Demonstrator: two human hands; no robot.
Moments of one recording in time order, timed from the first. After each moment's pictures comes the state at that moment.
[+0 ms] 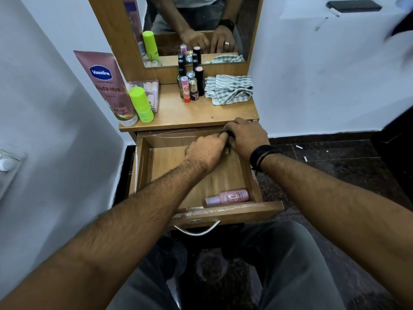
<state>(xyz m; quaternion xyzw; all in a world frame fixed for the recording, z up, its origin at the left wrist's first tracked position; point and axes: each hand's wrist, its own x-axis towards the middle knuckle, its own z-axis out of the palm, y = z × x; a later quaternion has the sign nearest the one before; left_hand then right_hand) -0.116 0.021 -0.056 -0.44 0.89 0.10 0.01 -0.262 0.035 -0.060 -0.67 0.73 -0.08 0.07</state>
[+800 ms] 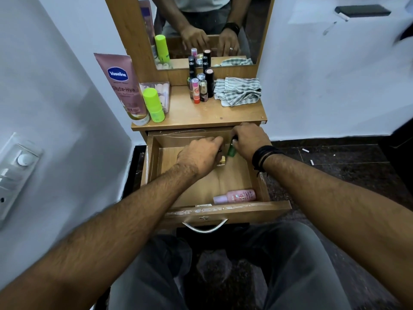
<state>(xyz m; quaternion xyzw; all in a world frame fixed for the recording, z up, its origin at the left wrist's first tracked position) -0.073 0.028 -0.044 -0.42 0.90 0.09 -0.03 -0.243 0.034 -0.053 -0.64 0.76 -0.07 0.09</state>
